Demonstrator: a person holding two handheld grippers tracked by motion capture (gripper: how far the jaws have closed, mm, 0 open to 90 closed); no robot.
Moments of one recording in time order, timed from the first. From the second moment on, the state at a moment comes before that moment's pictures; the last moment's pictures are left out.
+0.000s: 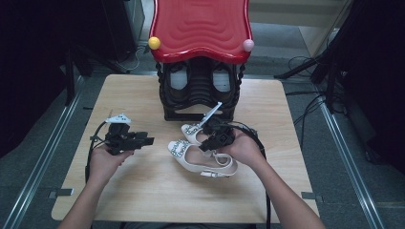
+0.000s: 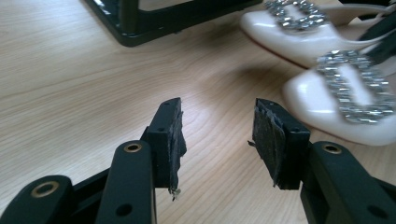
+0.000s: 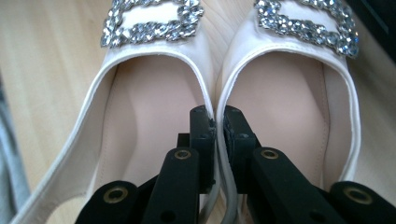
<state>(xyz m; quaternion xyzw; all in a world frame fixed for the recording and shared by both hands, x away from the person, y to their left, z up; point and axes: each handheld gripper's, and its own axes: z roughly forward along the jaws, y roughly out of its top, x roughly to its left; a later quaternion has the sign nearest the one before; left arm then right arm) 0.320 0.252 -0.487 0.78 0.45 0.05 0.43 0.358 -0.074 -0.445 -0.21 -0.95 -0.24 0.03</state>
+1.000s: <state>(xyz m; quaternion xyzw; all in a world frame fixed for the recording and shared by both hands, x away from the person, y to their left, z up) 0.320 0.258 -0.490 0.78 0.46 0.05 0.43 0.383 -0.083 -0.272 -0.11 -0.91 -0.40 0.03</state>
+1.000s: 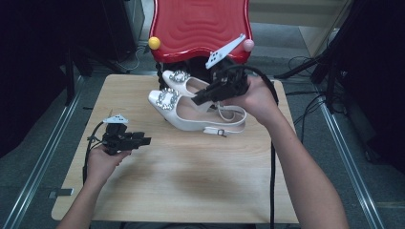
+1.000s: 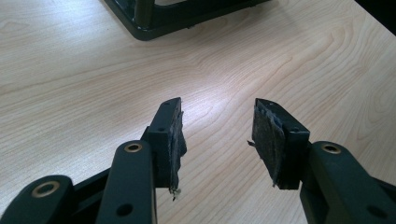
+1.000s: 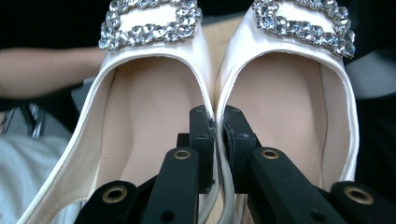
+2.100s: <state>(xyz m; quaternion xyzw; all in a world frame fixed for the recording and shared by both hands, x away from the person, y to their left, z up) 0.321 0.255 -0.492 0.78 0.46 0.05 0.42 0.460 -0.089 -0.171 -0.43 -0.68 -0.60 0.00</state>
